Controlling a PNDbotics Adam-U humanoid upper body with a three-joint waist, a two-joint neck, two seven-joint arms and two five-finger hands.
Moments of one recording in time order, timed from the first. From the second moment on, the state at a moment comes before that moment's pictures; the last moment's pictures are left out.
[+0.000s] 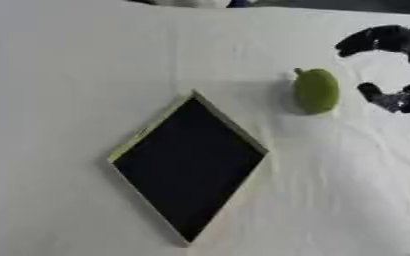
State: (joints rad) left arm -0.42 0.44 0.48 -1.98 0.21 -0.33 0.12; right arm -0.39 -1.01 0.03 -1.65 0.21 -0.54 0.46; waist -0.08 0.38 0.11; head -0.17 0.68
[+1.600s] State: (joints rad) left arm -0.42 0.44 0.48 -1.98 0.22 -0.33 0.09; right arm -0.59 -0.91 0.15 -1.37 0.38 -0.49 0.49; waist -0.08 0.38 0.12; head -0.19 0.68
